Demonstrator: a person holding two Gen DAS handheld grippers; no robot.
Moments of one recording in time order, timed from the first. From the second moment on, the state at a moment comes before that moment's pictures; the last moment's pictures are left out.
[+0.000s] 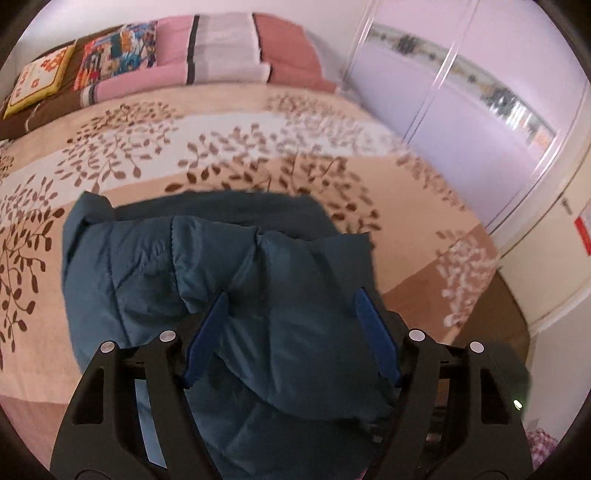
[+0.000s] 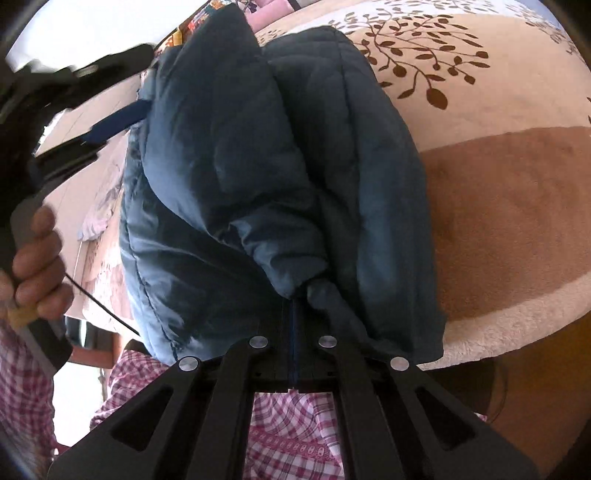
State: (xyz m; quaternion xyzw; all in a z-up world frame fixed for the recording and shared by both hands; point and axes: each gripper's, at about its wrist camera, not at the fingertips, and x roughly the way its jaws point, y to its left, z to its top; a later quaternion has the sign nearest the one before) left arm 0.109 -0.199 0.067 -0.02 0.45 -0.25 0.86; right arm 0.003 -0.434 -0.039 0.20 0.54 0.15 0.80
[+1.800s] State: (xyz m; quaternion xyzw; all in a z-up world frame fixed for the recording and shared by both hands) left arm 0.119 -0.242 0.021 0.07 0.43 -0.20 0.88; right arm 0.007 -0.432 -0.057 0.21 0.55 0.12 0.80
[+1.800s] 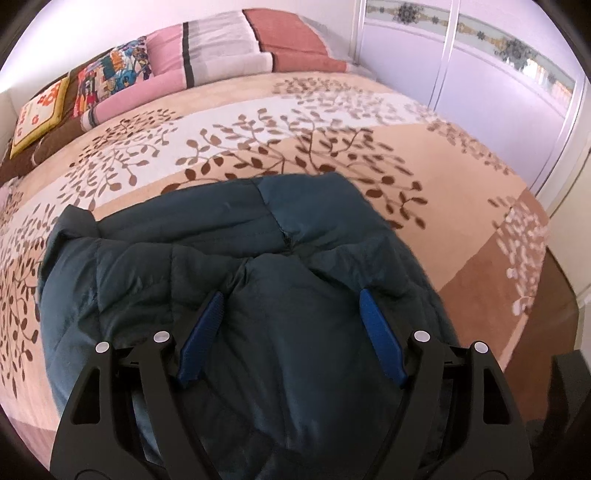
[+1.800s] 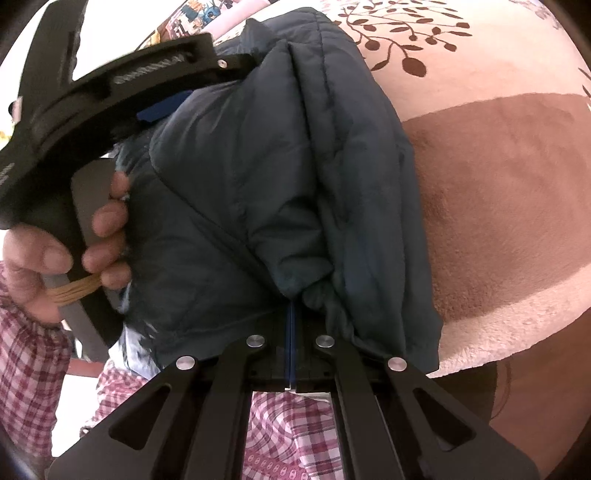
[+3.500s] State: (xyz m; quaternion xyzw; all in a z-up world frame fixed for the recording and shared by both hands) left arm -0.031 -0.053 -0.049 -0.12 0.53 -0.18 0.82; right arm -0.025 -0.337 -0.051 0.10 0.51 0.02 0.86
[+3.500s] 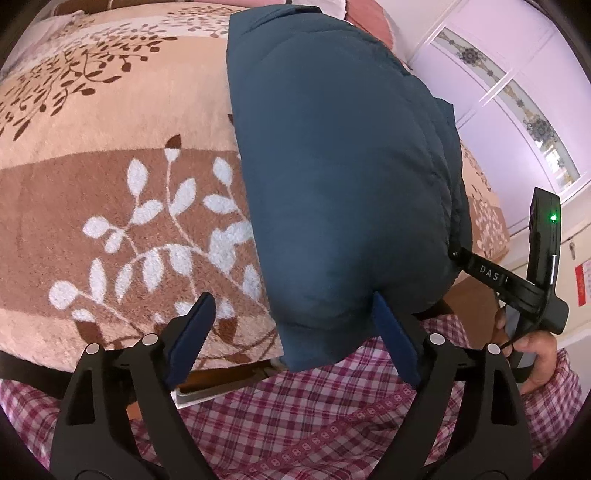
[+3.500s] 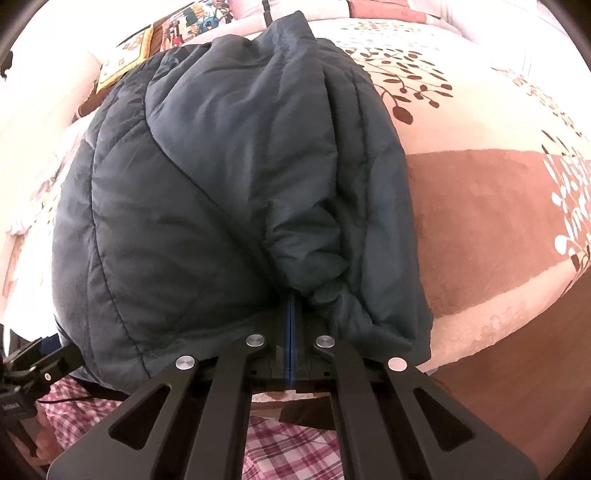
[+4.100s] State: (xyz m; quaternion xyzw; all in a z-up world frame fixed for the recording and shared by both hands) left arm -0.013 -0.002 -0.016 -0.21 0.48 -0.23 0.82; right arm -0.019 -0.366 -0.046 0.17 0.52 0.06 0.84
